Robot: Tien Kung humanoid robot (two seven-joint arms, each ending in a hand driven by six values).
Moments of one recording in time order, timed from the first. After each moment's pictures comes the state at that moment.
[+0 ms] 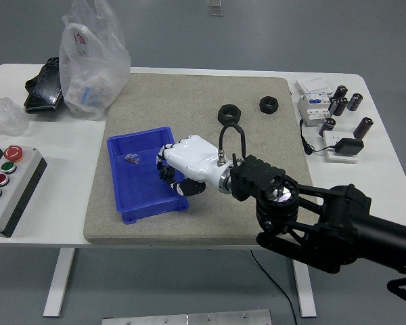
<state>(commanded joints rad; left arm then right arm) 0.07 0.13 -1.36 -0.18 1.02 0.15 0.01 0.77 -0.20 0.39 1.41 -2.07 0.05 -0.30</state>
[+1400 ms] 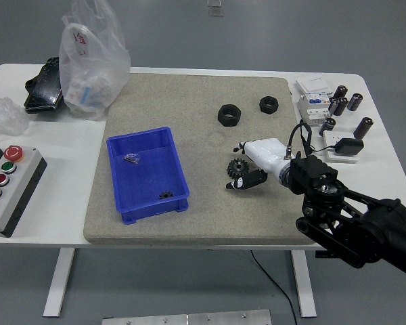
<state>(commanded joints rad) 0.07 0.13 -1.36 -0.18 1.03 0.15 0.01 0.61 -0.29 0.58 1.19 -2.02 0.03 -0.34</state>
